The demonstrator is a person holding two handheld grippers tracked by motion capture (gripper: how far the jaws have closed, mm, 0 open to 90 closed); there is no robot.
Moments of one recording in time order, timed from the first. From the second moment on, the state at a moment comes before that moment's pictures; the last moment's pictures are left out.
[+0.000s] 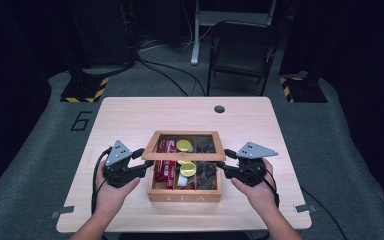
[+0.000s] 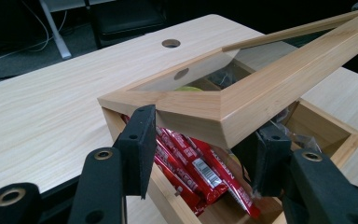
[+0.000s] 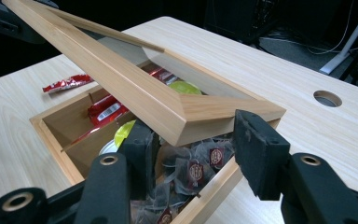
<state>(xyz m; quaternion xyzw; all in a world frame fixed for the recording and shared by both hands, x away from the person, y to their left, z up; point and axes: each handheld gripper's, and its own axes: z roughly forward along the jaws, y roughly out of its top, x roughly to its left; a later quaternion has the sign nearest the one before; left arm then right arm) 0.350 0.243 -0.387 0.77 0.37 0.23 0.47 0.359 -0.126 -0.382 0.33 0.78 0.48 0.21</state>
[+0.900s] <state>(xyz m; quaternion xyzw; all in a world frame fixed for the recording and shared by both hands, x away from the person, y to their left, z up) 0.329 0.243 -0.422 0.78 0.36 0.21 0.45 0.334 -0.127 -0.413 0.33 0.80 0.46 0.19</state>
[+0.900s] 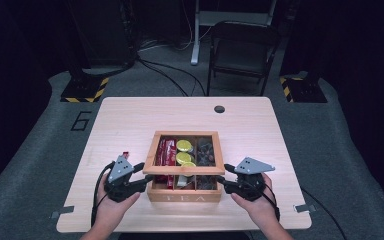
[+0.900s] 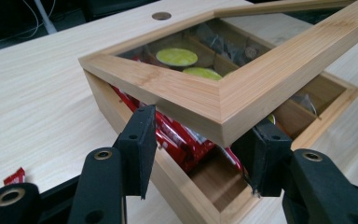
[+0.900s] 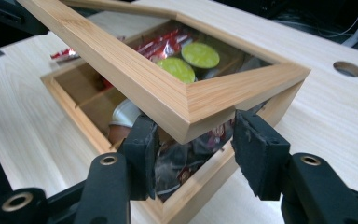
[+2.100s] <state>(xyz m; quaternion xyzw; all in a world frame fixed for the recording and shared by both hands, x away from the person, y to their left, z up) 0.317 0.242 -0.459 0.81 0.36 0.17 0.43 0.323 -0.124 -0.455 0.34 0.82 0.44 0.16</state>
